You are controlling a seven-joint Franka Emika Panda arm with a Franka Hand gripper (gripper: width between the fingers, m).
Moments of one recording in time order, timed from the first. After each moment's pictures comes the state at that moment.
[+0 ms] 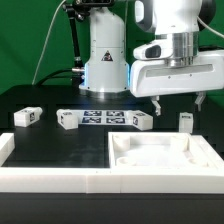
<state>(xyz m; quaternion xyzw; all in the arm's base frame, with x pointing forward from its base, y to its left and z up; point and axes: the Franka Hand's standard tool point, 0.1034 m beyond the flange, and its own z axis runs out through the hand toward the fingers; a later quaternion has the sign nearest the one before) 0.426 0.139 0.049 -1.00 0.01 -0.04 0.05</state>
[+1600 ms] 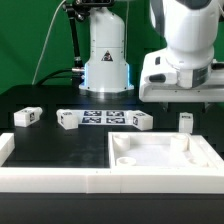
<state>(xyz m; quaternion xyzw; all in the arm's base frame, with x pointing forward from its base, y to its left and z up) 0.399 0.160 0.041 -0.94 0.08 0.32 0.08</state>
